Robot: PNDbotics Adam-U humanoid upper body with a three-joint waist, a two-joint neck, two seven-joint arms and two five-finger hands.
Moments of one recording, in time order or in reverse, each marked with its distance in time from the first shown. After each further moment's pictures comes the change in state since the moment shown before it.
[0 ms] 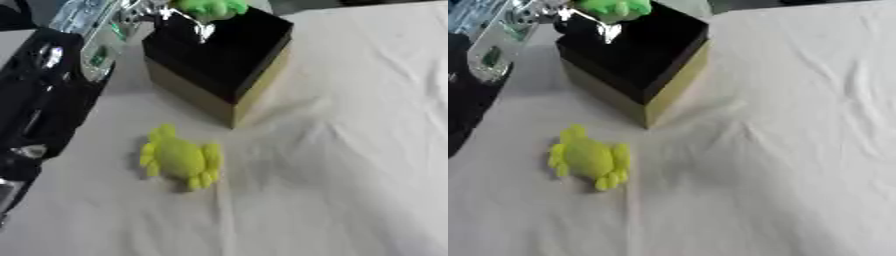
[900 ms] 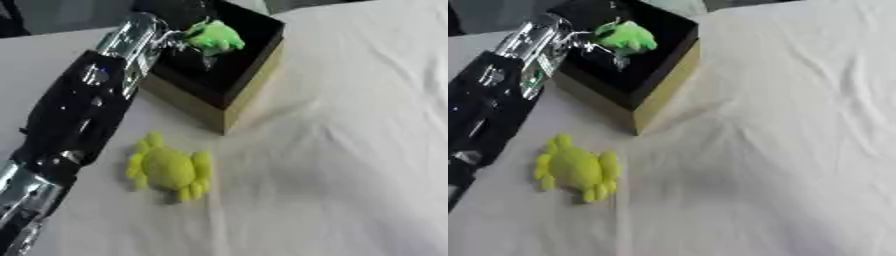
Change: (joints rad) left arm -0.019 -0.048 0.044 0.204 -0.162 -0.051 0.009; right arm -0.020 0.000 0.004 0.000 -0.004 -0.009 0.000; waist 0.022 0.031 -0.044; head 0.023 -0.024
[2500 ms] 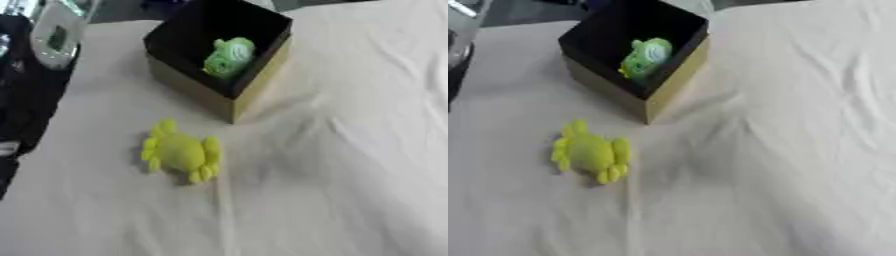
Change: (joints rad) left arm 0.199 0.200 0.066 -0.643 0.353 0.157 0.060; right arm 0.063 -0.002 -0.019 0.000 0.002 0.012 -0.021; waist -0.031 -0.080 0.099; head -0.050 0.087
